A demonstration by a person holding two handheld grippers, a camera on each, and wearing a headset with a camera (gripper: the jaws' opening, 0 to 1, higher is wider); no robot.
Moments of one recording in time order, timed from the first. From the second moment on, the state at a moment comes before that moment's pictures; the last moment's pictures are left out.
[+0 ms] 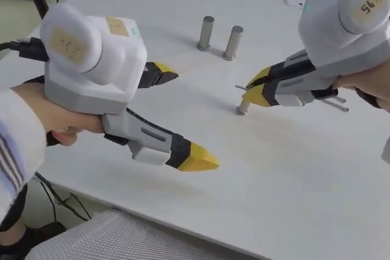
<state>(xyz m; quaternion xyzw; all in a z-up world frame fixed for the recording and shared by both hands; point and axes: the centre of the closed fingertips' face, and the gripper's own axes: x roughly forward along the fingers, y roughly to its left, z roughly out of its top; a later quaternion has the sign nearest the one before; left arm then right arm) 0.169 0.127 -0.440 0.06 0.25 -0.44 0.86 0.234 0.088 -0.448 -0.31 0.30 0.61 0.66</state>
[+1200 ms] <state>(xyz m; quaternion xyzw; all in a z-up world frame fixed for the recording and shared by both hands) 0.171 0.138 -0.443 0.03 0.26 -0.42 0.87 0.239 0.115 -0.450 -0.31 0.30 0.62 0.65</state>
